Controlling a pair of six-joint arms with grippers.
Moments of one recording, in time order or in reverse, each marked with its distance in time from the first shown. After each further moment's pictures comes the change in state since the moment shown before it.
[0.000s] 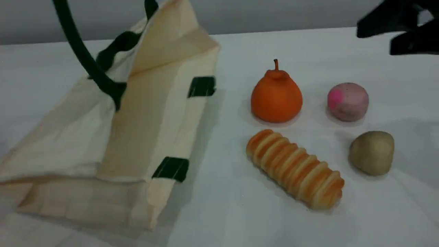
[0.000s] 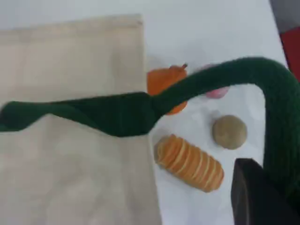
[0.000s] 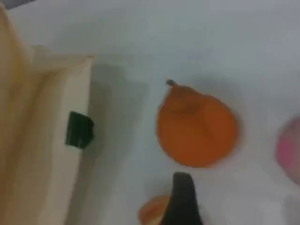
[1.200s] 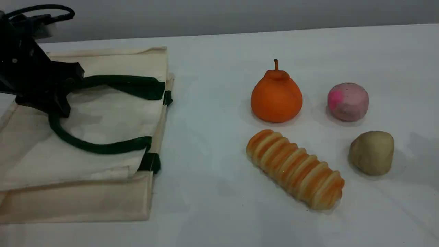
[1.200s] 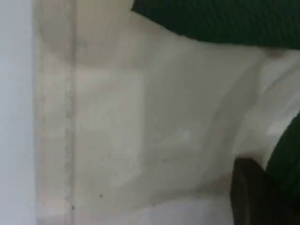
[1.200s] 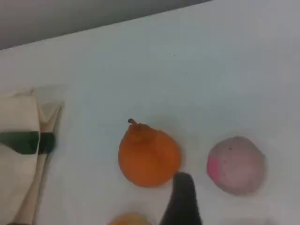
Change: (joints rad) left arm 0.009 0.426 0.338 0.624 -0.676 -0.385; right arm 0.000 -0.389 0.039 -0.558 -0.223 0.632
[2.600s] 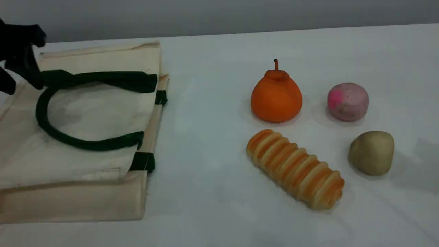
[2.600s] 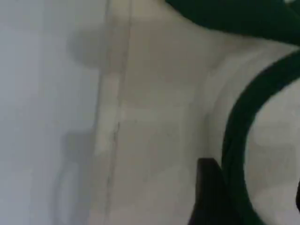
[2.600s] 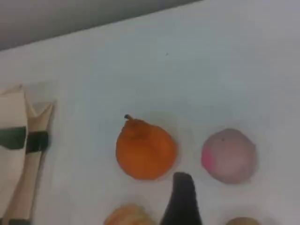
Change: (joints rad) left arm 0.050 -0.197 0.035 0.048 0.109 -0.072; right arm 0.000 -0.052 0.000 -0.180 0.019 0.205
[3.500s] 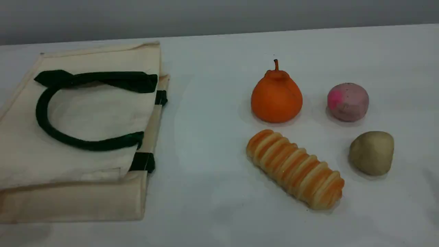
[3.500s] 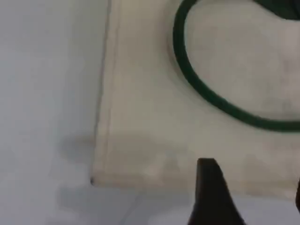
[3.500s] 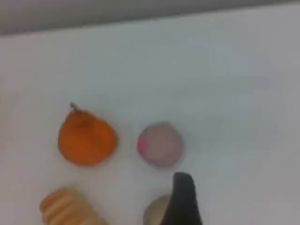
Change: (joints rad) left arm 0.001 -0.815 0.354 0.004 0.210 -0.028; right arm 0.000 -0.293 0.073 -0.618 0.055 0.489
